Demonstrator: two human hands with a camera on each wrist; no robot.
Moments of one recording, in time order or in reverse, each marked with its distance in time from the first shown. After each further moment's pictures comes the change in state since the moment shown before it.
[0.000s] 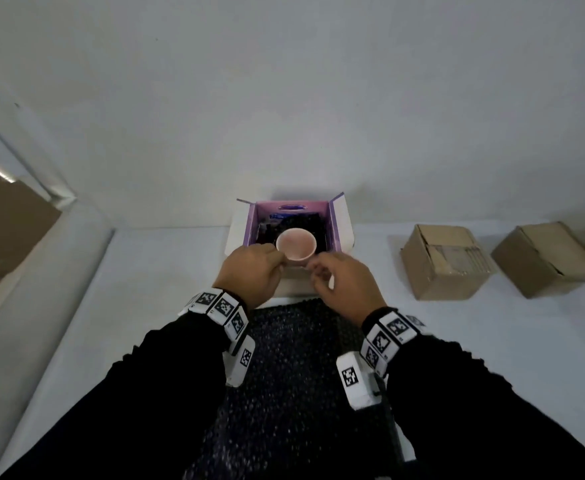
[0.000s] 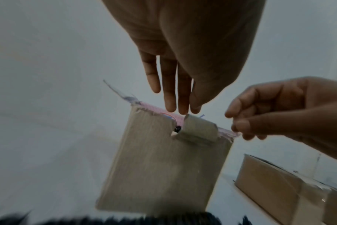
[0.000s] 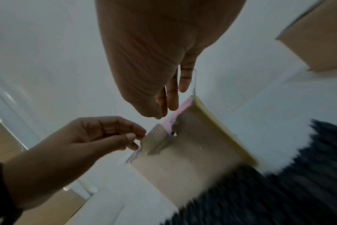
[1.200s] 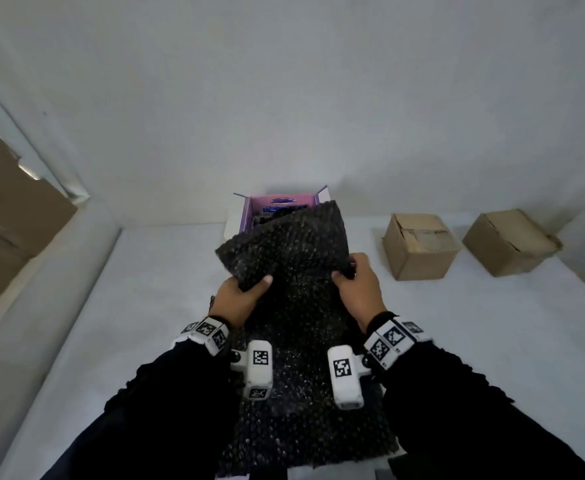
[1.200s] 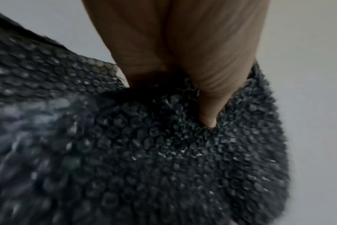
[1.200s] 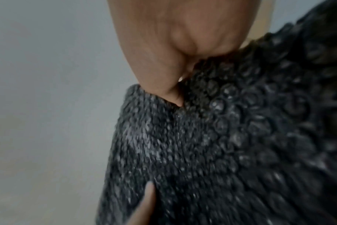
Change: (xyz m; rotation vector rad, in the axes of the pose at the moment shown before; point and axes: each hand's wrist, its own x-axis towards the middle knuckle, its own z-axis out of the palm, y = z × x) left_hand -0.090 0.051 0.006 -0.957 0.088 -0.855; right_hand -0.075 -0.024 -0.020 0.528 0.209 0.650
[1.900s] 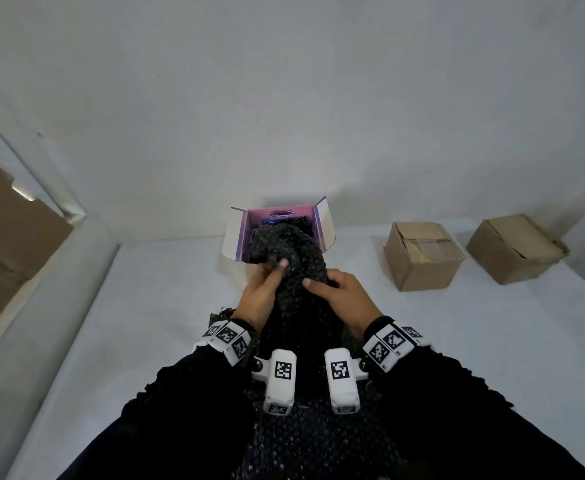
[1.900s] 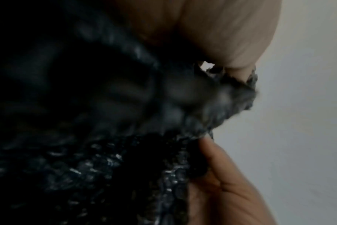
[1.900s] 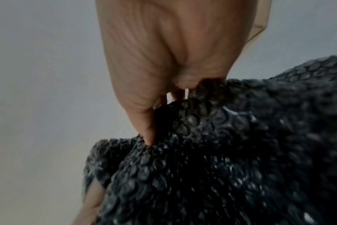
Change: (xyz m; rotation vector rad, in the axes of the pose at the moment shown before) left_hand -0.001 0.060 0.036 -0.577 -0.204 -0.076; right_hand 0.012 -0.011 0.014 0.287 -0.310 0.007
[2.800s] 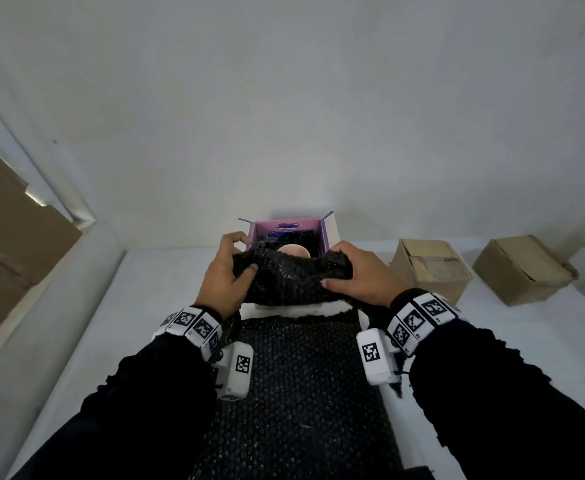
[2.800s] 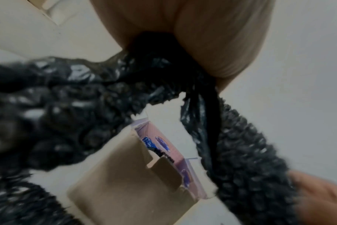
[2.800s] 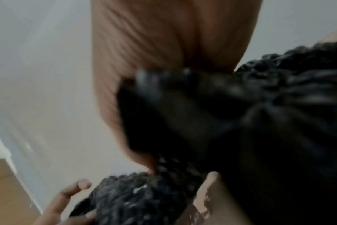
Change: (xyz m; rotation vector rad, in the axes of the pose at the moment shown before) left_hand 0.022 0.046 -0.062 0.727 0.084 0.589; right_hand 0.037 -0.061 -0.044 -0.769 -0.172 -0.227
